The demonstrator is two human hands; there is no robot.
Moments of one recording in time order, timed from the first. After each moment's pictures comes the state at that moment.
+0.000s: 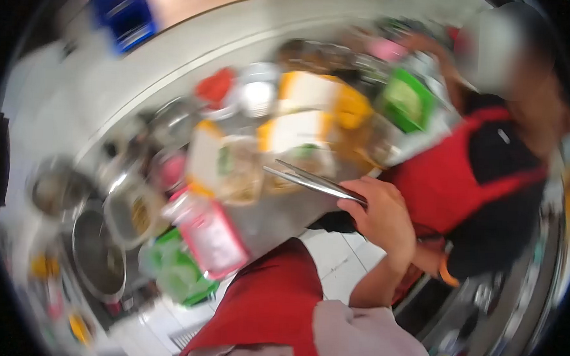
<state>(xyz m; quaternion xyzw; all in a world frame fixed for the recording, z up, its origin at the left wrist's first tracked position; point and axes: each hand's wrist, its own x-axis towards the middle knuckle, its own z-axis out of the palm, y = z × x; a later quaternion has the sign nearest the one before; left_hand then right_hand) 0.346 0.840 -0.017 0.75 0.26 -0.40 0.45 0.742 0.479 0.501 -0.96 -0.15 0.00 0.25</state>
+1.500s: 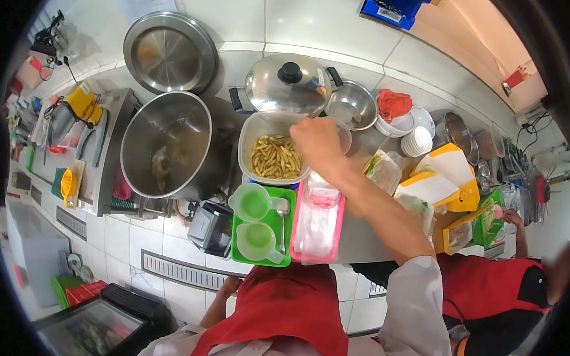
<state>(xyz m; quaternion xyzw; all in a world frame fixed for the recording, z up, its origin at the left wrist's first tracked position) 0.239 0.883 -0.048 0.69 0.44 -0.27 0.51 0.767 0.950 0.362 -0.77 -0.62 -0.10 -0.02</state>
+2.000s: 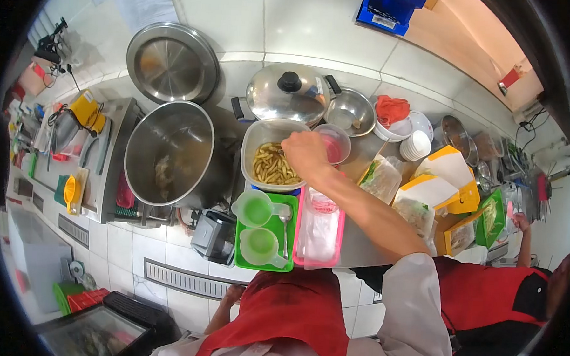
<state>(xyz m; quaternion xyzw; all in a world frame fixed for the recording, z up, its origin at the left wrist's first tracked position) 0.217 0.872 -0.067 0.64 0.45 -0.22 0.58 0.748 0.960 0.342 -0.78 -0.61 -0.09 -0.05</state>
